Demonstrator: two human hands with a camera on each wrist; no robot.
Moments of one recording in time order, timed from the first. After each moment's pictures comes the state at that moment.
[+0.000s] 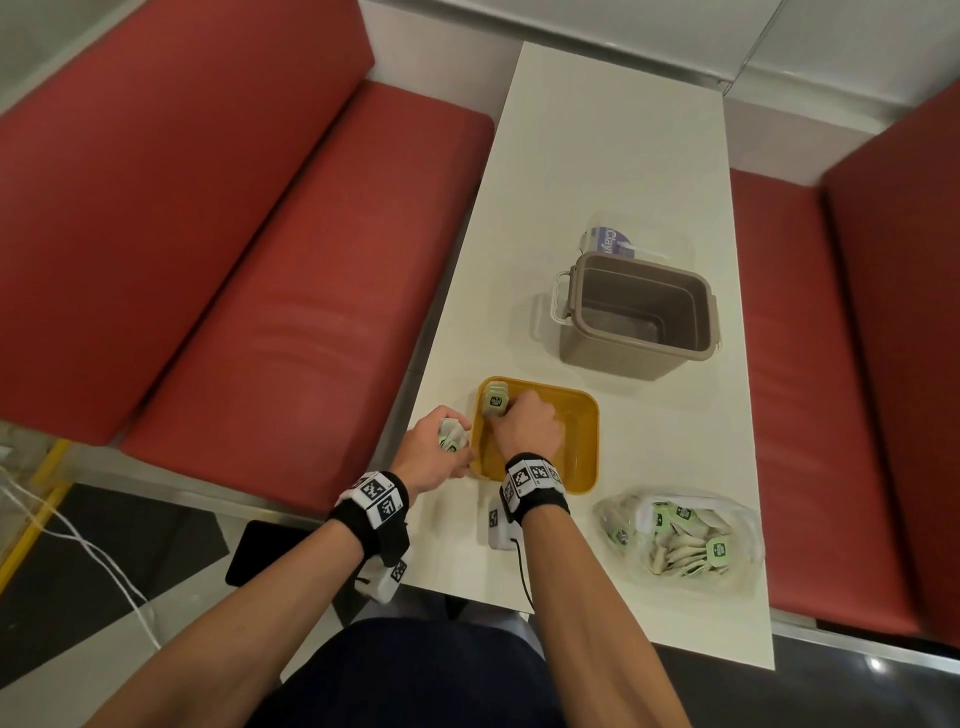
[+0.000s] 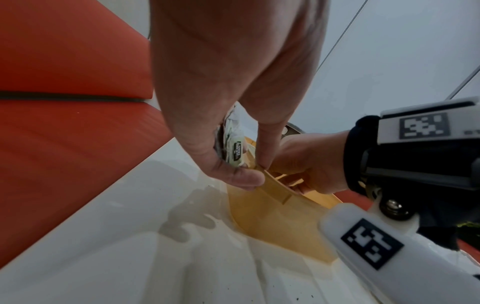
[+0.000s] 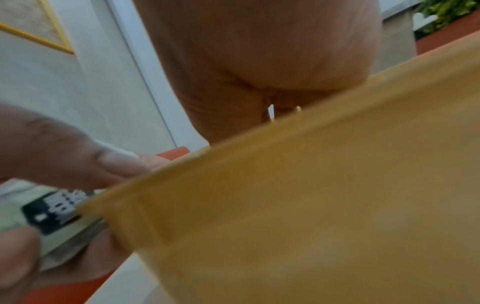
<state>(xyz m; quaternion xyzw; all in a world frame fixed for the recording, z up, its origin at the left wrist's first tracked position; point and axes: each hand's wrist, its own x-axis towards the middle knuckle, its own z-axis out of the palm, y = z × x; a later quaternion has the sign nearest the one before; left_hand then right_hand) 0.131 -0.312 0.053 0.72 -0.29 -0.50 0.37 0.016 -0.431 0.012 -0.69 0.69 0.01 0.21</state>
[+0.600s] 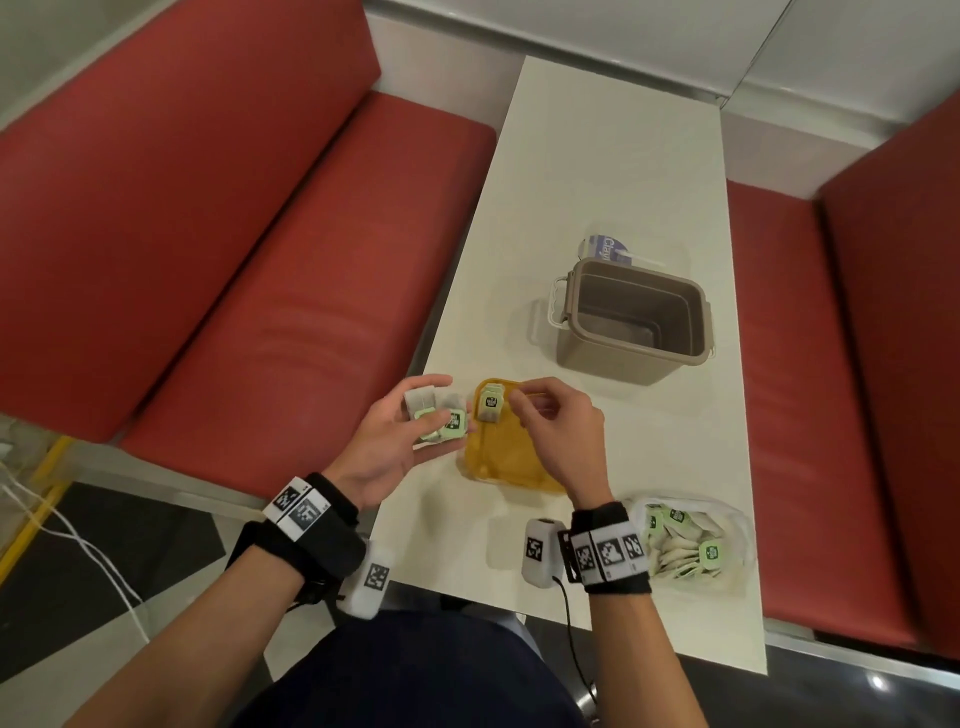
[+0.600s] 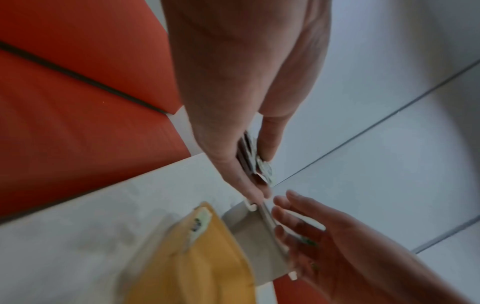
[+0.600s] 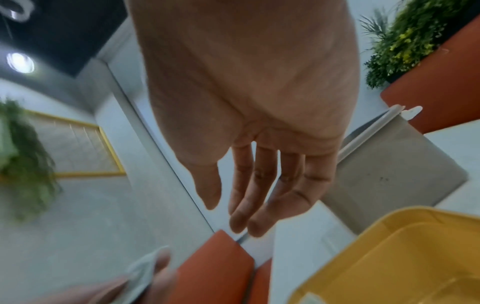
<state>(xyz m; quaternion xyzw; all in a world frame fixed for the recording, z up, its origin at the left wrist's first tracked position) 0.155 -0.286 0.128 0.50 -0.16 -0.62 0.58 -0.045 -0.405 0.131 -0.69 0.54 -0.24 0.41</state>
